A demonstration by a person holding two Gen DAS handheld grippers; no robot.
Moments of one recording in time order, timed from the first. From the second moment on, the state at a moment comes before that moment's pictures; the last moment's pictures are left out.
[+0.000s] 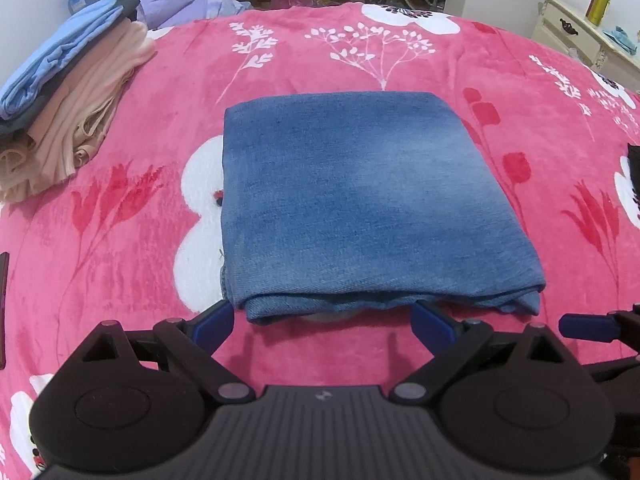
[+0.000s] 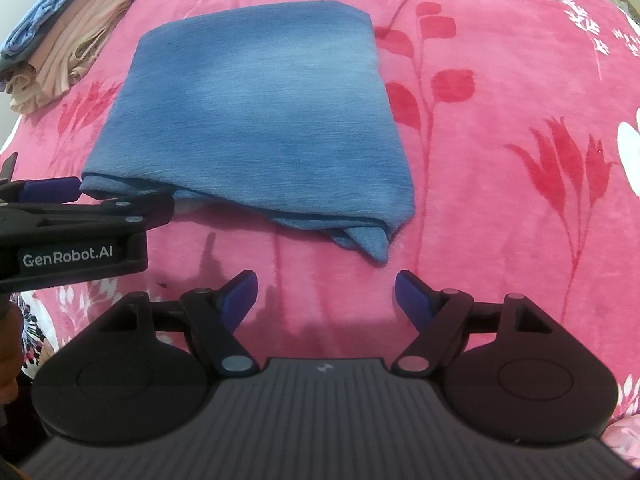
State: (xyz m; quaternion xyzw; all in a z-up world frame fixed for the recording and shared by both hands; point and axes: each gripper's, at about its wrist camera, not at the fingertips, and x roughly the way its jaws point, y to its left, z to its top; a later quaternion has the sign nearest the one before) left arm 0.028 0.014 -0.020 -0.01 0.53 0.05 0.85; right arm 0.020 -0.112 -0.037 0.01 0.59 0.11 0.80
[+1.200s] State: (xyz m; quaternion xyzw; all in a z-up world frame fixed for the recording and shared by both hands) left arm 0.028 0.011 -0.022 -0.01 0.53 0.06 0.84; right arm 0.021 -0.113 -0.037 0.01 0.59 0.11 0.80
